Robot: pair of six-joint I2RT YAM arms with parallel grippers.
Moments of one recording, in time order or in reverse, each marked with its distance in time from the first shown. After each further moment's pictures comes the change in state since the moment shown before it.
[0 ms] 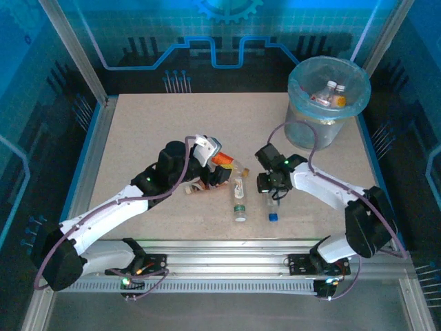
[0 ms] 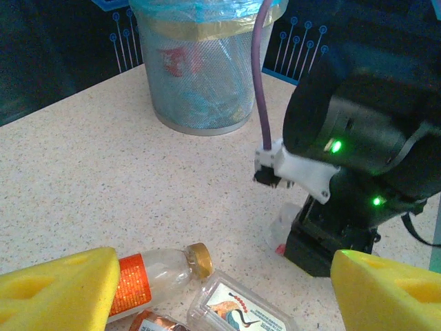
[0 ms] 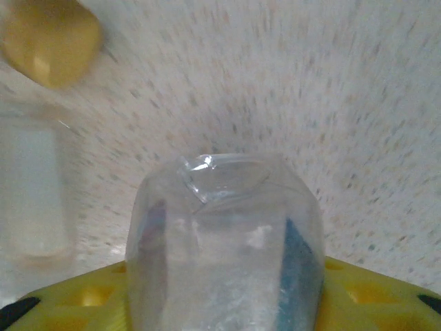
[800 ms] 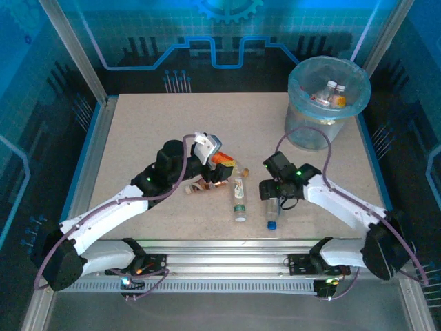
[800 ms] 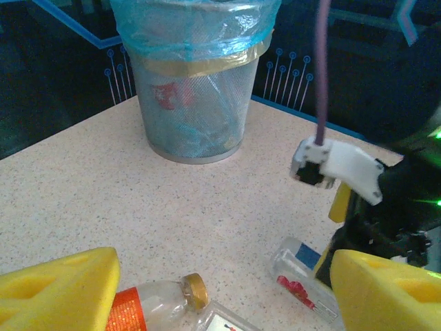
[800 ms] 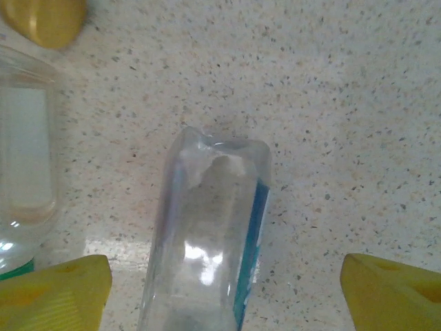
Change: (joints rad) left arm 0.000 0.000 0.000 0.078 0.026 0.008; right arm 0.022 -0.149 -0.115 -0.053 0.035 0.042
